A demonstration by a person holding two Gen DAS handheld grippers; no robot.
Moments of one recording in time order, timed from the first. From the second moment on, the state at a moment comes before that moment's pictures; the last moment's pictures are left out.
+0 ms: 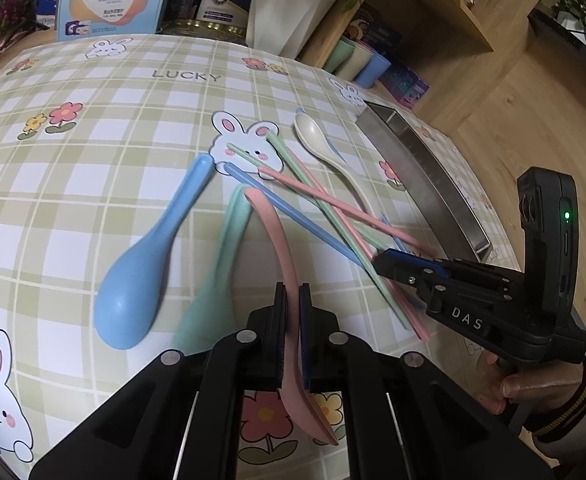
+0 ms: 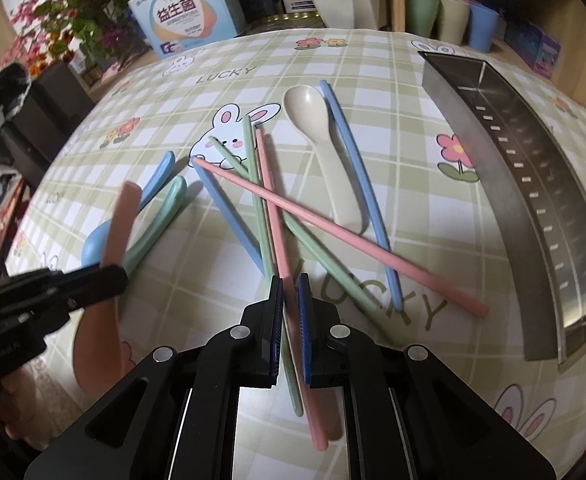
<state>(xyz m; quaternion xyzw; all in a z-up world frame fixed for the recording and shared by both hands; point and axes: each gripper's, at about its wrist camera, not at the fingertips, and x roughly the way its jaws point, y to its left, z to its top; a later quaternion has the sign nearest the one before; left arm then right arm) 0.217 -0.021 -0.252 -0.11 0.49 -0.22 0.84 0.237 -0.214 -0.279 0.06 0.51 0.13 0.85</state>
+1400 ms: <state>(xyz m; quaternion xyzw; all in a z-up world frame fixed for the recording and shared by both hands) 0.206 -0.035 -0.252 -0.07 0.49 -0.23 0.84 0.213 -0.217 -0.278 0.11 0.51 0.15 0.84</state>
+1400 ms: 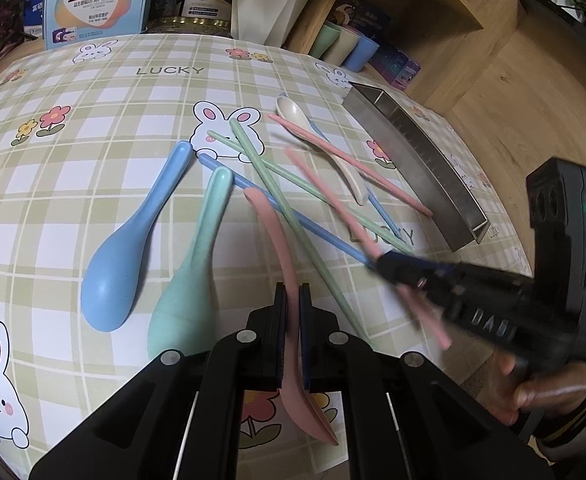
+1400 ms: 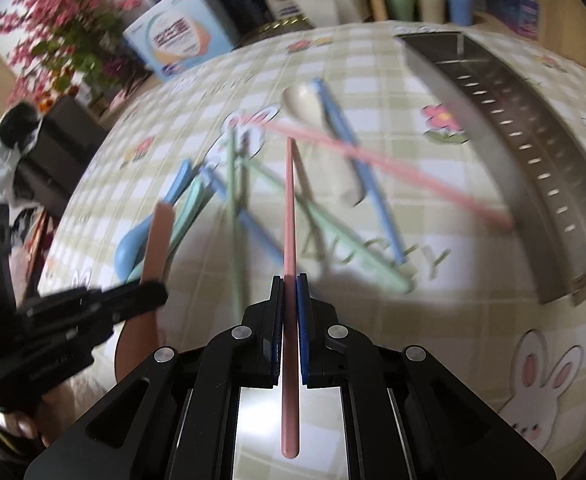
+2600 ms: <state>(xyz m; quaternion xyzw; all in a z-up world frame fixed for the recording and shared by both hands) 0.228 -0.048 -0.200 -0.08 0.46 -0.21 0.86 0.222 -0.318 -0.216 0.05 0.39 0.09 0.91</state>
